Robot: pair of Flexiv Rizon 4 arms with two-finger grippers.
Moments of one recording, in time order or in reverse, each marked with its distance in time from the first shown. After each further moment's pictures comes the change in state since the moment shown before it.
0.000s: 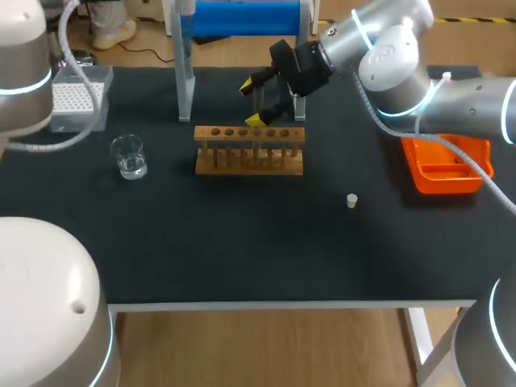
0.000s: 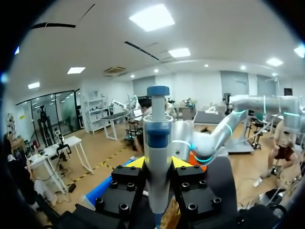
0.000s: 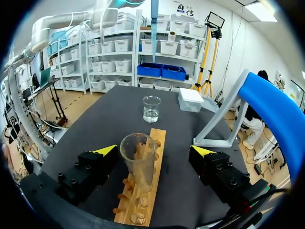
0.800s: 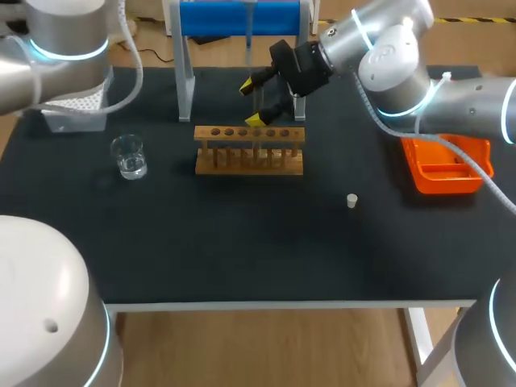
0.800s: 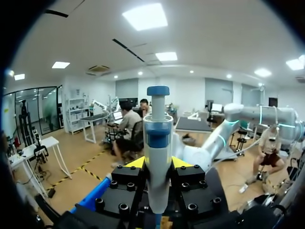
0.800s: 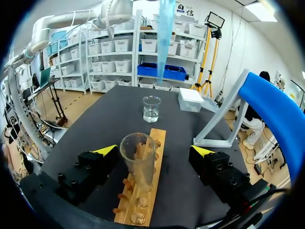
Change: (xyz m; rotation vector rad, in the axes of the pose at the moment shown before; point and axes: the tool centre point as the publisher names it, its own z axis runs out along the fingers) left arm 0.011 -0.020 0.097 0.035 0.190 -0.055; right arm 0.000 0.000 0.000 0.000 0.000 0.000
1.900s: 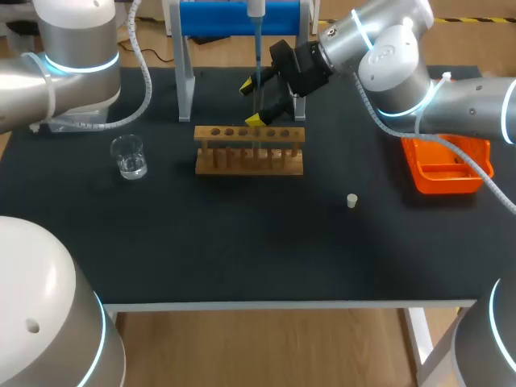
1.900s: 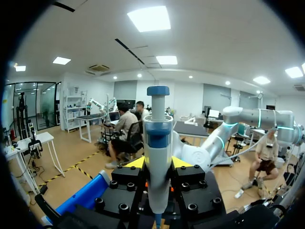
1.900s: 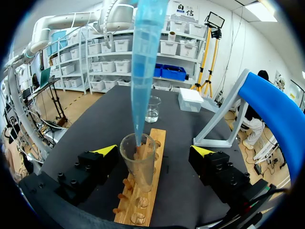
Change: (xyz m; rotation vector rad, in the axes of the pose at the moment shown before) left arm -0.002 0.021 0.012 0.040 0.032 -0.048; right arm 0.000 0.000 0.000 0.000 0.000 0.000
